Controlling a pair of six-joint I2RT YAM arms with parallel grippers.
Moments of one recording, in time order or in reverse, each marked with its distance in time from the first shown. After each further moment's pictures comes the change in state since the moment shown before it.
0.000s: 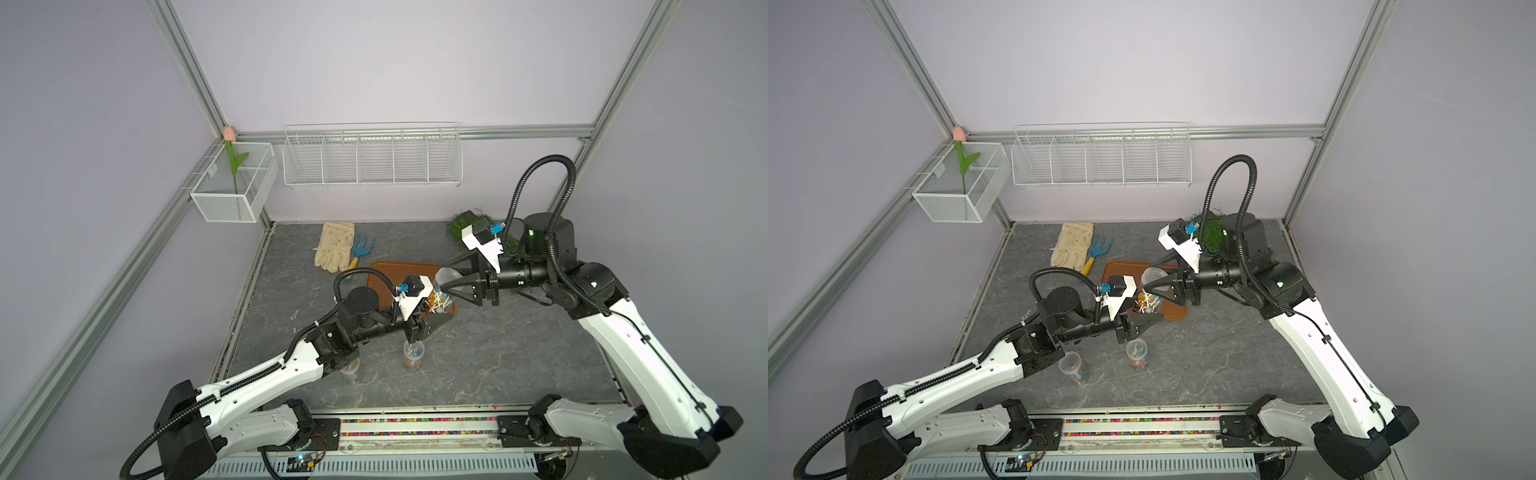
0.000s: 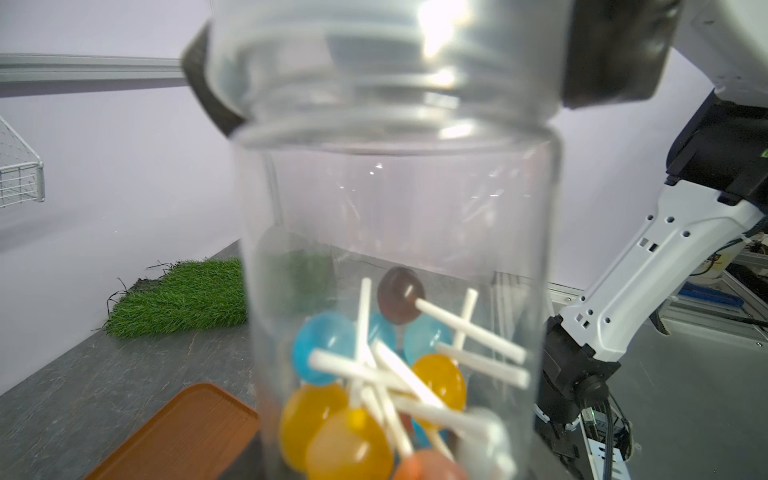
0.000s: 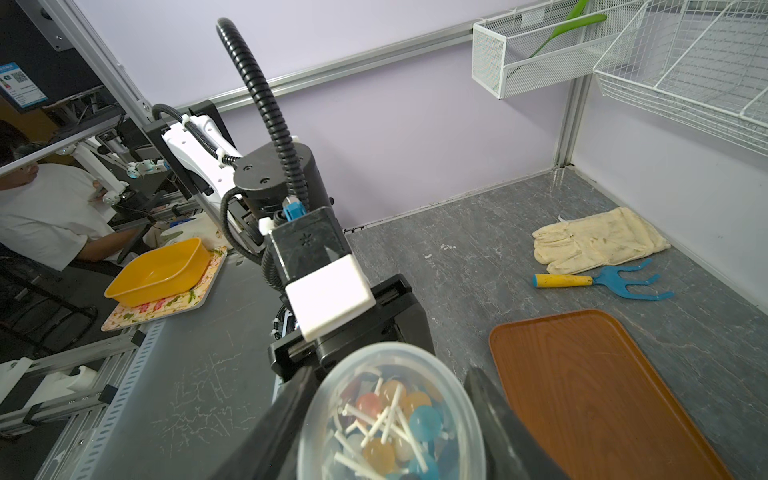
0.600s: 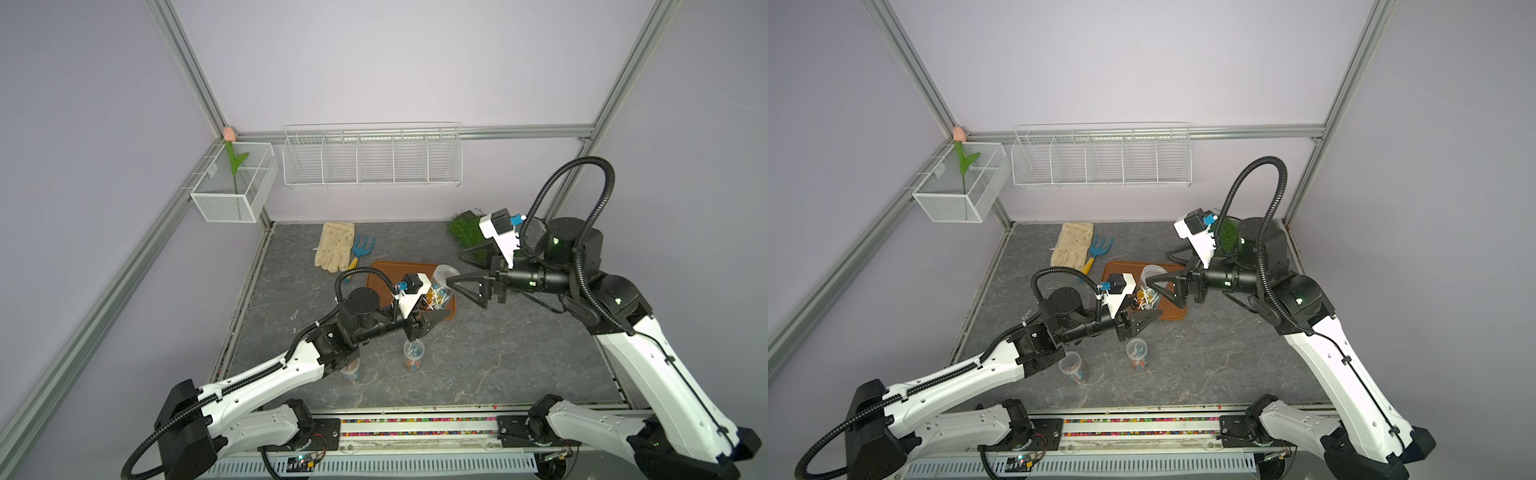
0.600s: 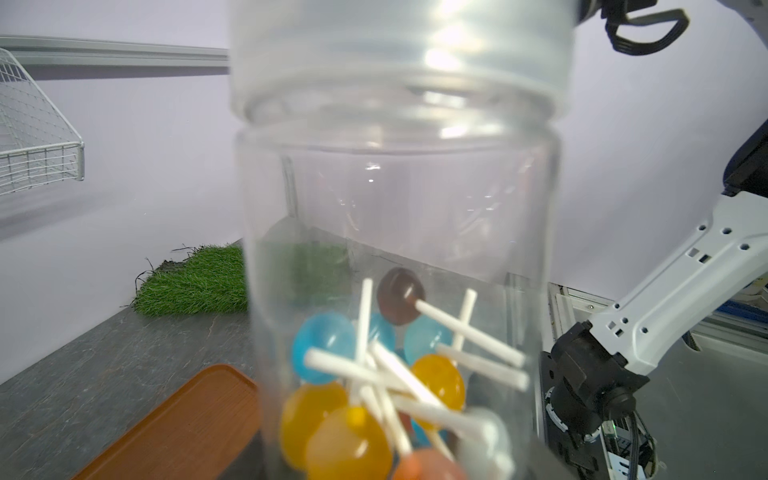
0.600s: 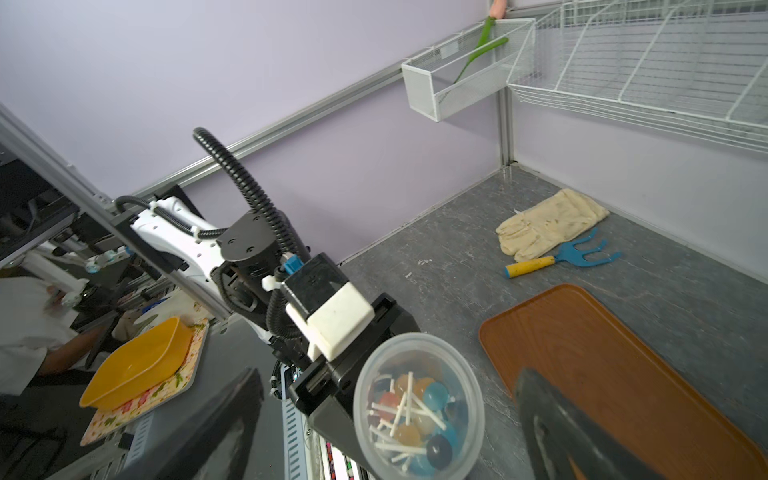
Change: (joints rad) left arm 0.000 0.002 -0.011 0.000 -0.069 -0.008; right arm 0.034 -0.089 -0.015 0.062 0.257 0.312
